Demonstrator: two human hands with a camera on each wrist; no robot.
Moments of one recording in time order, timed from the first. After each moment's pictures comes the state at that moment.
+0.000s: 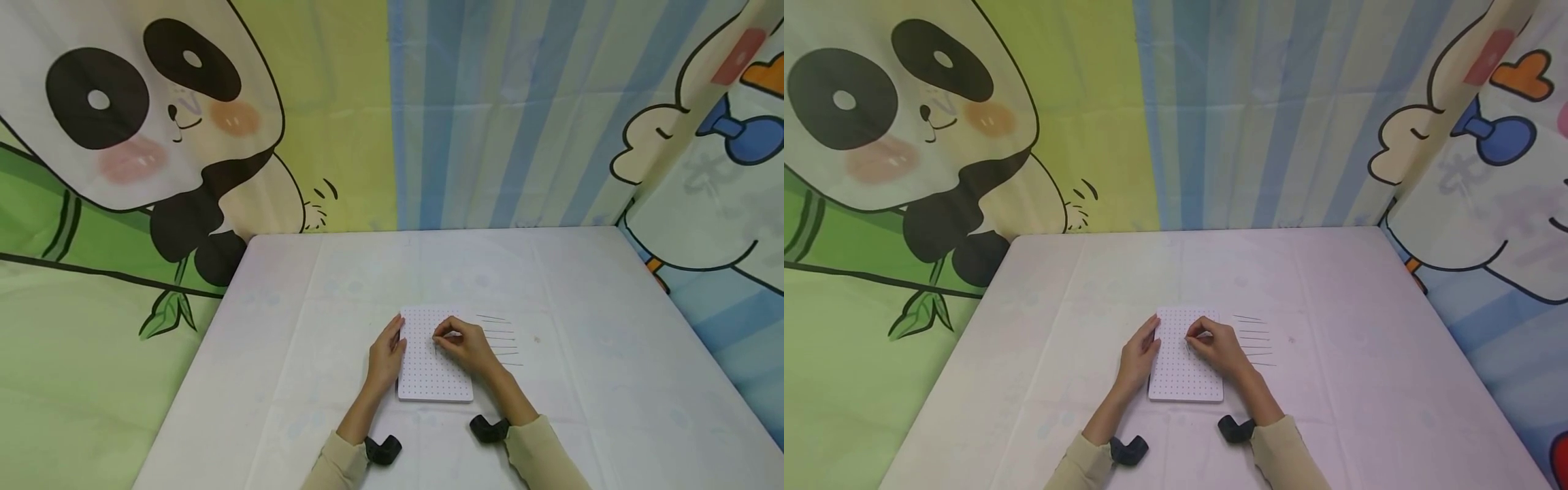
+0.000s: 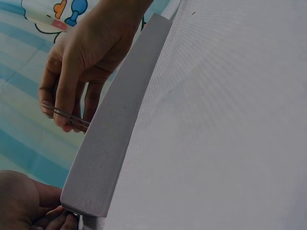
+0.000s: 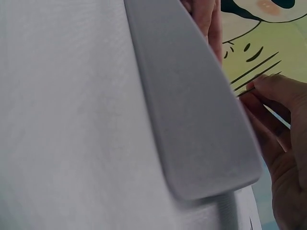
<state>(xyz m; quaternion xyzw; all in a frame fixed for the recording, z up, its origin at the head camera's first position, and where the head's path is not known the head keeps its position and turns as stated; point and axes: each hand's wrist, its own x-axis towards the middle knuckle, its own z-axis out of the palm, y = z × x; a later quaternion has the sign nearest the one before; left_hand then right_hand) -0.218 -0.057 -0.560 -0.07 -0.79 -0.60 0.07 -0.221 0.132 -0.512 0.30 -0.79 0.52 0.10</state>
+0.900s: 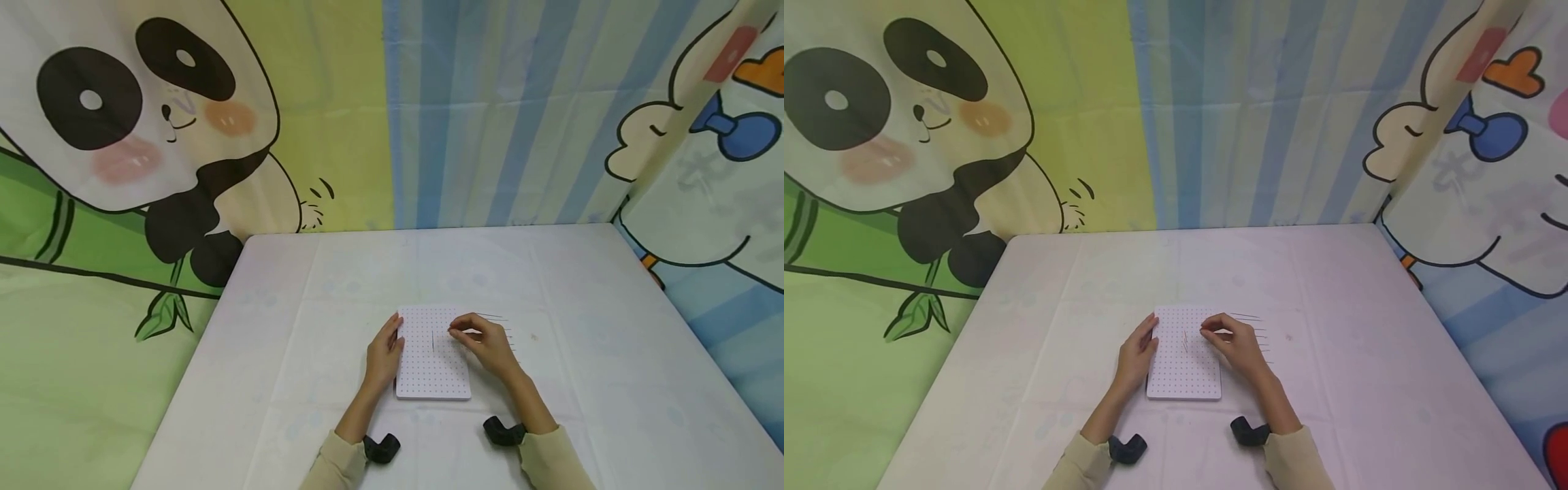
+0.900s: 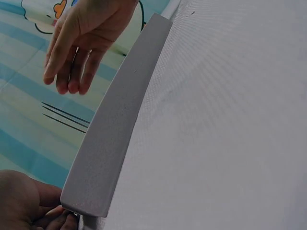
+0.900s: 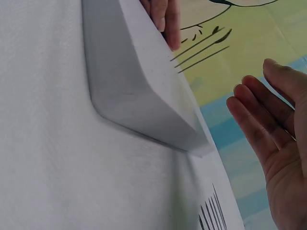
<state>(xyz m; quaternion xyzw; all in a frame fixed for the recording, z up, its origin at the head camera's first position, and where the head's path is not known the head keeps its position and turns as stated) -0.220 -0.056 -0.565 -0.05 -0.78 -0.61 0.06 -0.201 0.156 -0.488 0.23 -0.80 0.53 0.12</state>
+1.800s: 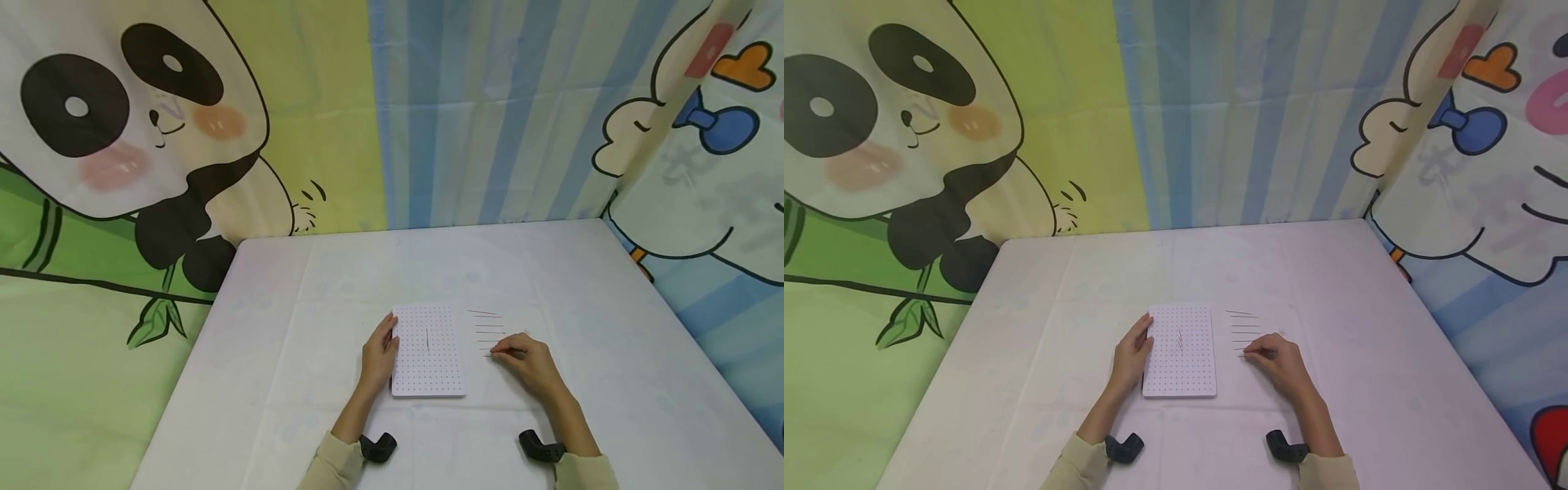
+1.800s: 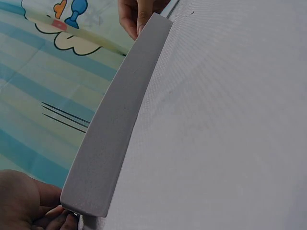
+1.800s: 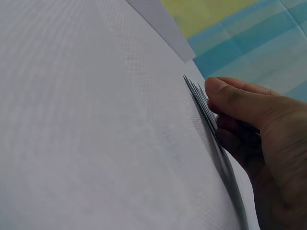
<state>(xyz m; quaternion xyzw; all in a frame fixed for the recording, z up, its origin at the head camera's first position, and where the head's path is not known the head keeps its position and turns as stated) -0.218 -0.054 -0.562 -0.05 -0.79 -0.61 0.06 -0.185 0.249 -0.551 0.15 -0.88 0.43 0.16</state>
